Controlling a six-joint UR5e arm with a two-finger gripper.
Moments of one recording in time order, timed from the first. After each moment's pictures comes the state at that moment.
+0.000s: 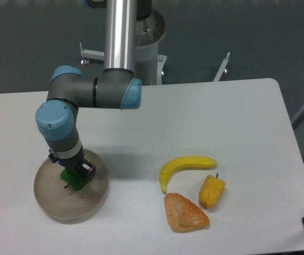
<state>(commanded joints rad) 1.79 -2.18 -1.35 -1.13 1.56 0.50</state>
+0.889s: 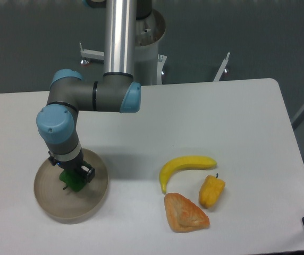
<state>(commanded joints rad) 1.79 -2.18 -1.35 -1.13 1.54 0.51</state>
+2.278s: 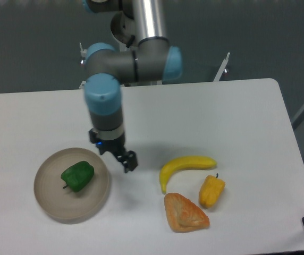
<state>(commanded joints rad) 2.06 -2.00 -1.42 -1.15 1.55 0.94</state>
